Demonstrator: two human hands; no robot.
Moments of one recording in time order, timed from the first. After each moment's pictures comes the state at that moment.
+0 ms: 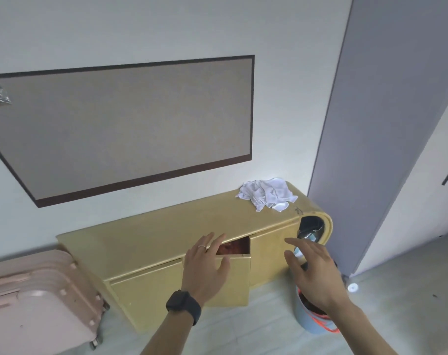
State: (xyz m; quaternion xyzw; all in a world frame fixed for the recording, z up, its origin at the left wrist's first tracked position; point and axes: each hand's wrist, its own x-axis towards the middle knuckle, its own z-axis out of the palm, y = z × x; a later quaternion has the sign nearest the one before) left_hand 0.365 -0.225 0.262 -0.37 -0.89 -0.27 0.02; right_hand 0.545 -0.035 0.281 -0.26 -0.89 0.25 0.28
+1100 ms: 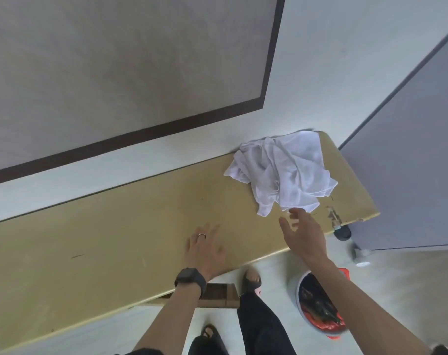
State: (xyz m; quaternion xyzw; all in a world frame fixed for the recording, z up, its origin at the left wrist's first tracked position) left_hand 0.005 0.134 0.019 -0.24 -0.93 -0.09 -0.28; right_hand 0.123 0.357 0.046 -0.45 -0.82 0.35 -0.02
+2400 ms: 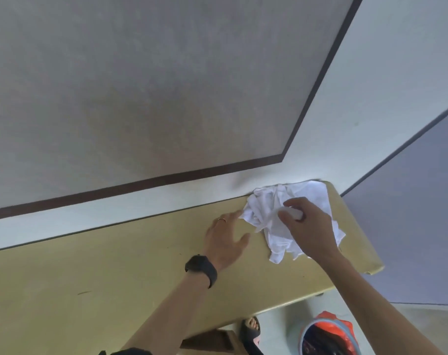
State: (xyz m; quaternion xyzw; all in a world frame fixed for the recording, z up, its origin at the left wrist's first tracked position) left_hand -0.104 0.180 0.118 -0.30 -0.88 -0.30 -0.22; right_hand 0.000 0.356 0.196 -0.37 -0.83 0.41 0.09
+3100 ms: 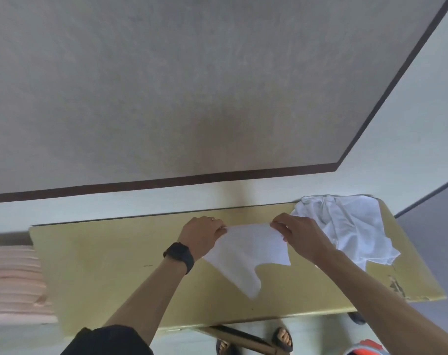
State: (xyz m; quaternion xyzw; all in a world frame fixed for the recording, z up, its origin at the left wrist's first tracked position) left_hand -0.158 0.002 0.165 -0.33 -0.93 -0.08 -0.15; right_hand -0.043 0.261 0.158 -0.06 -0.97 0.24 0.01
